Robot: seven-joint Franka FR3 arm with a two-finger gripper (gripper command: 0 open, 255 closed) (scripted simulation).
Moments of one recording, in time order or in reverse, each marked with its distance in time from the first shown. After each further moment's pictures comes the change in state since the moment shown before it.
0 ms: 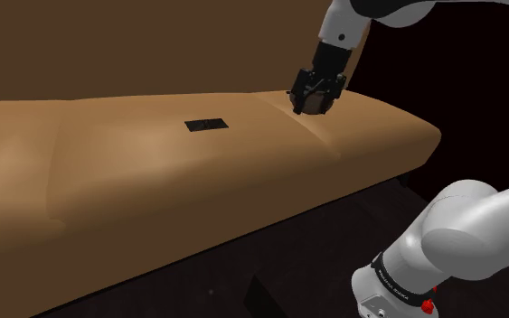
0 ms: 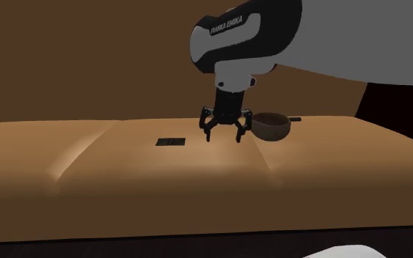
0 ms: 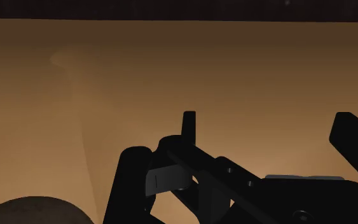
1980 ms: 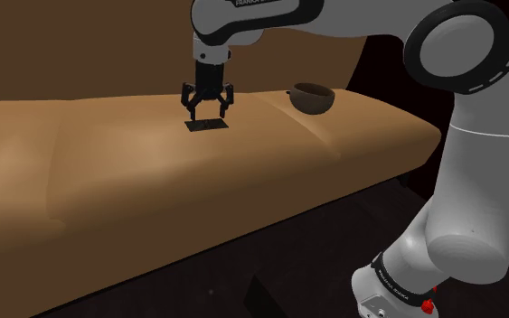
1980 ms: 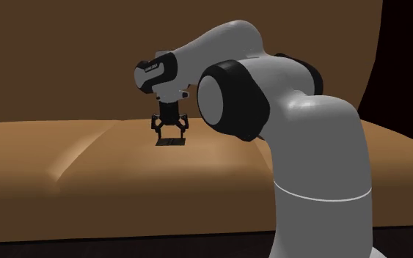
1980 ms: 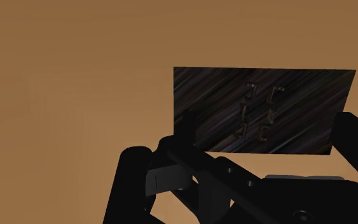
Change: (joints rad) arm 0.118 0.926 0.141 0.792 -0.077 0.068 0.281
